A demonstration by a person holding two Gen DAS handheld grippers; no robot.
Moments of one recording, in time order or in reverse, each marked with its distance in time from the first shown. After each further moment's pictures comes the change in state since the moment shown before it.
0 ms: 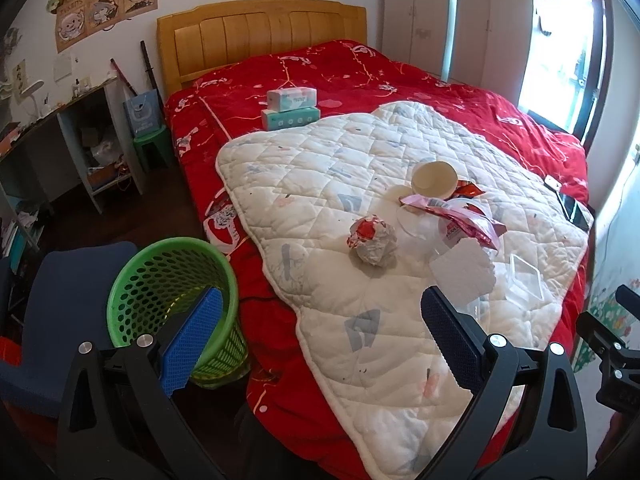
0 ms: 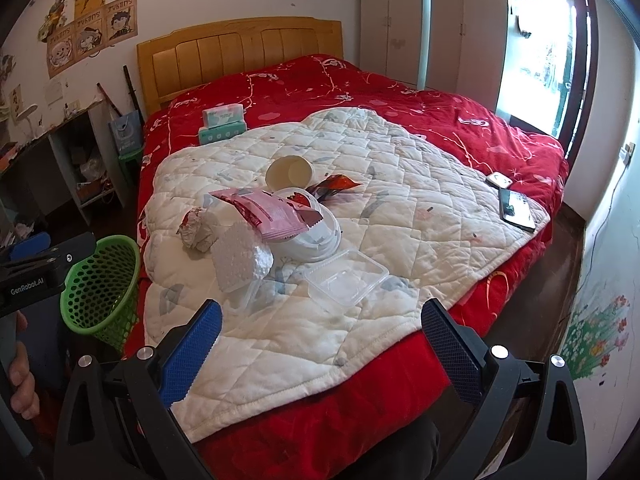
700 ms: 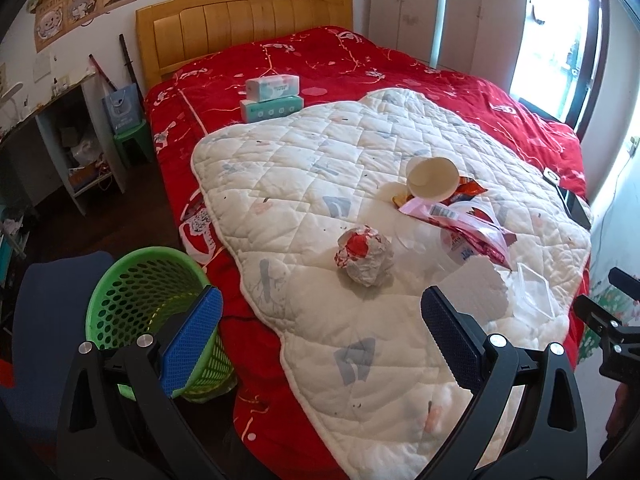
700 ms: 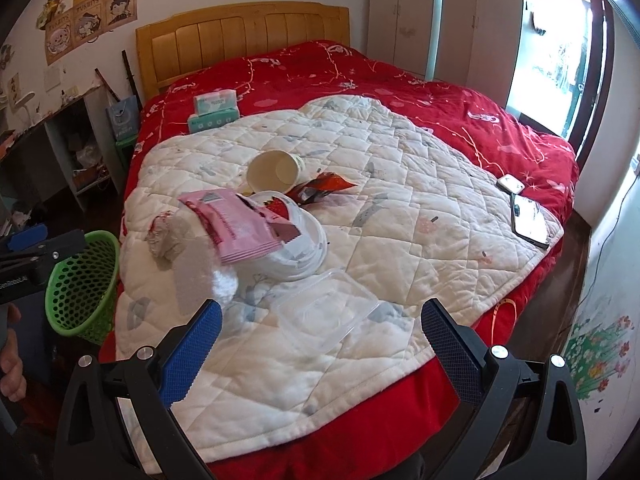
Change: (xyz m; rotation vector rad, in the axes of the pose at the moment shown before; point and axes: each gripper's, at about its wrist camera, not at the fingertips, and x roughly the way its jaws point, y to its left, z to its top) left arm 0.048 -0.007 0.025 0.026 0.049 -0.039; right arm 0.054 -0.024 0.028 -0.025 0.062 0.006
